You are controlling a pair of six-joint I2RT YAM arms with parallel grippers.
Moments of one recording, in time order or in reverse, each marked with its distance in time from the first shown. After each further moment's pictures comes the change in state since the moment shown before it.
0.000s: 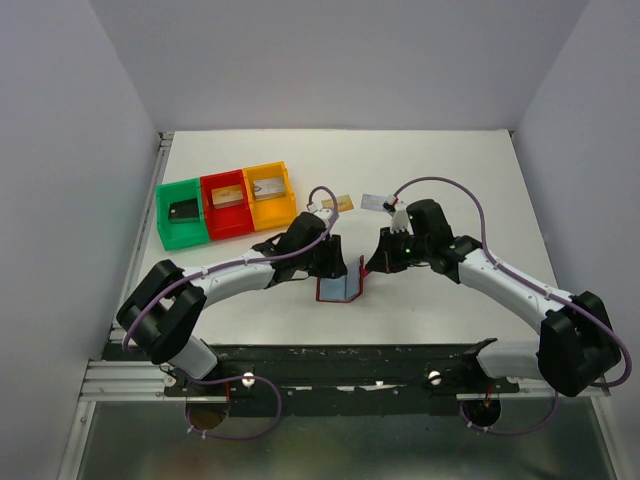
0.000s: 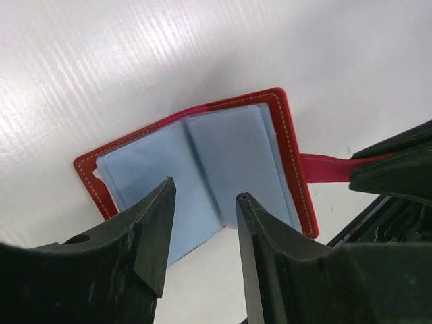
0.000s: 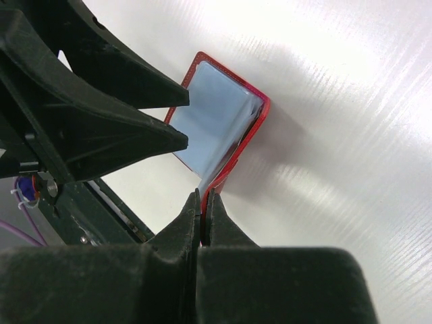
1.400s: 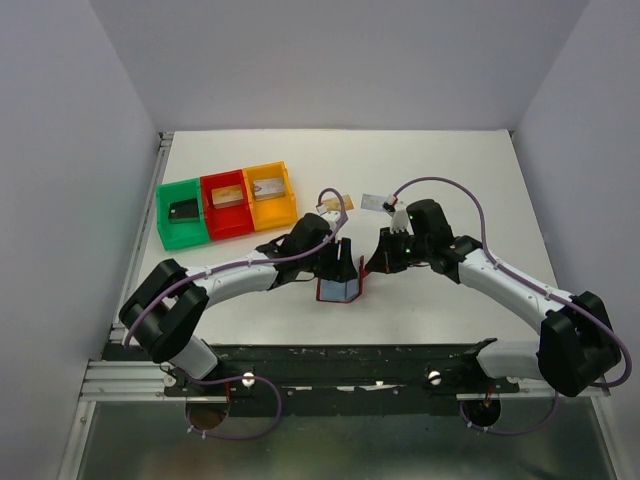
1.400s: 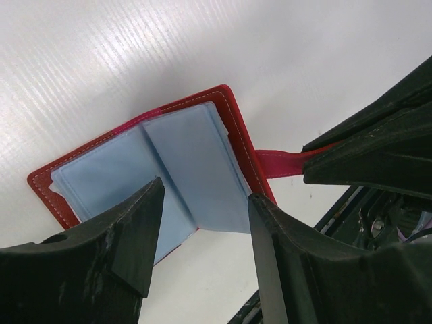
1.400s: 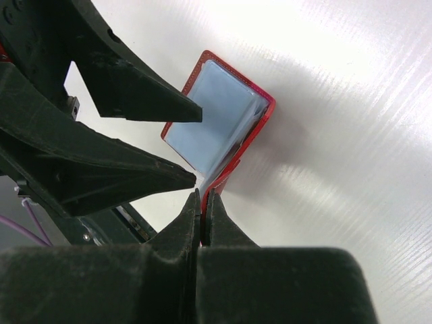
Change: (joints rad) left arm -0.028 0.023 0.013 0.047 0.076 0.032; right arm 0.000 -0.001 0.000 0.000 -0.013 0.000
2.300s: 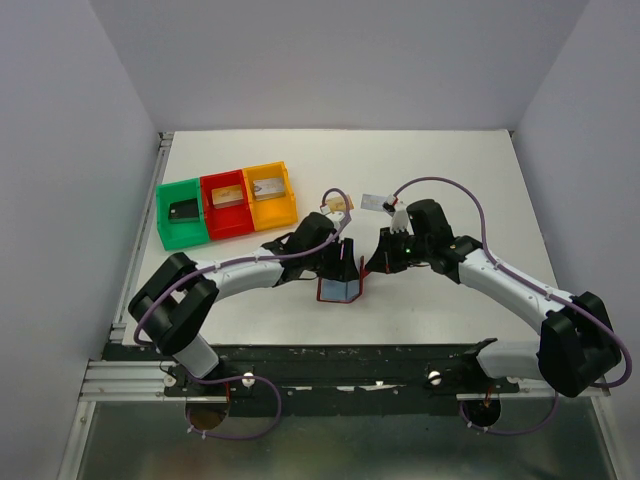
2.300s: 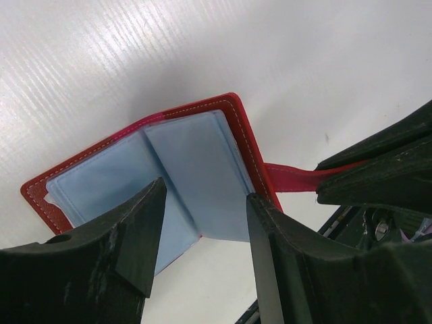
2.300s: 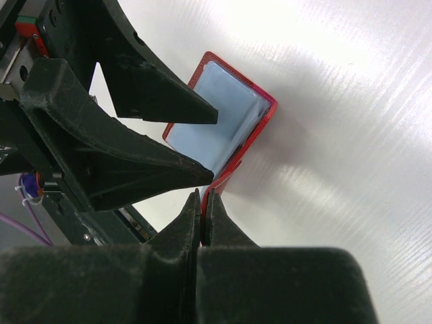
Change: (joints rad) left arm 0.000 0.045 0.022 -0.004 0.000 -0.005; right arm 0.000 -0.002 0.000 0.000 -0.001 0.000
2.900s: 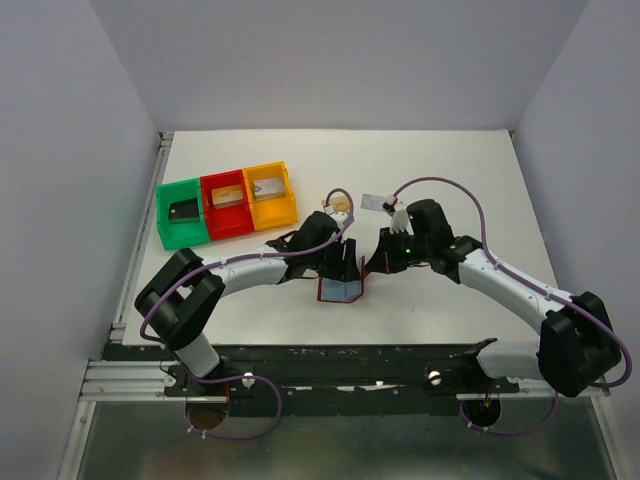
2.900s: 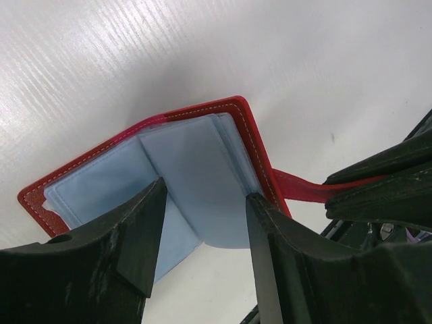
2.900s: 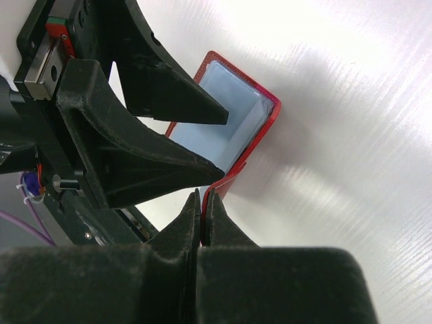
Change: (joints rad) left arm 0.000 0.043 0.033 -0.018 0.018 0.014; right arm 0.000 0.001 0.000 0.000 -0.007 0.000
